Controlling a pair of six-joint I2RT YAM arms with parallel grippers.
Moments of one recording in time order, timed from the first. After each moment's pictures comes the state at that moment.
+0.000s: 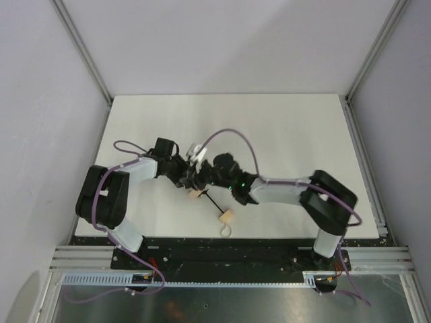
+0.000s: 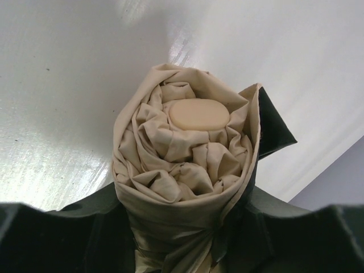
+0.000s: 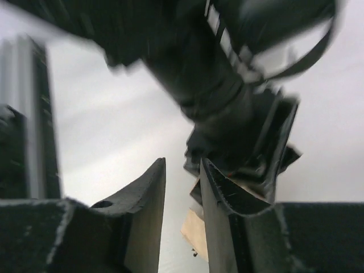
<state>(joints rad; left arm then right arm) -0.26 1.65 0.83 -0.27 0.28 -1.07 1.05 1.83 1.01 0.59 -0.13 -0.02</state>
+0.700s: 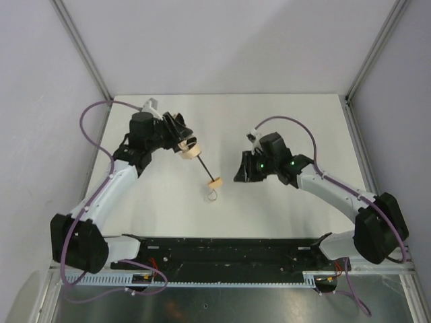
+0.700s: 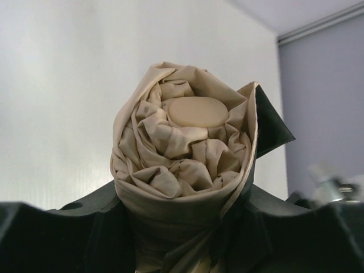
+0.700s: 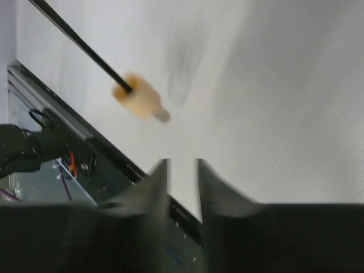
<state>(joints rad) -0.27 1.28 1.01 -0.21 0.21 -0.73 0.61 1.39 0.99 -0.30 -0.37 0.48</state>
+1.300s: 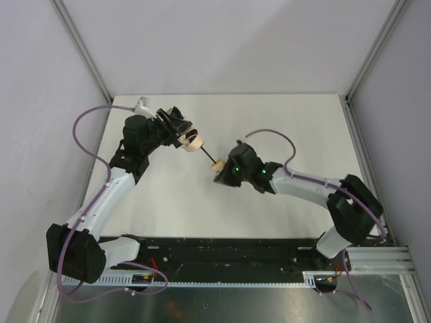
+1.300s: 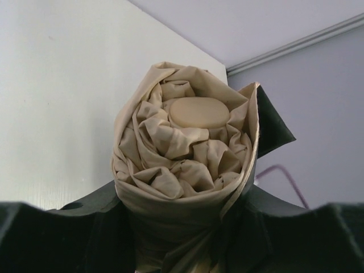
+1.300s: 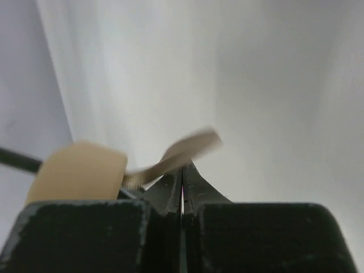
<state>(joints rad) -0.27 1.19 0.98 -0.02 0.22 -0.87 0.84 1.53 0.93 -0.12 -0.06 1.11</state>
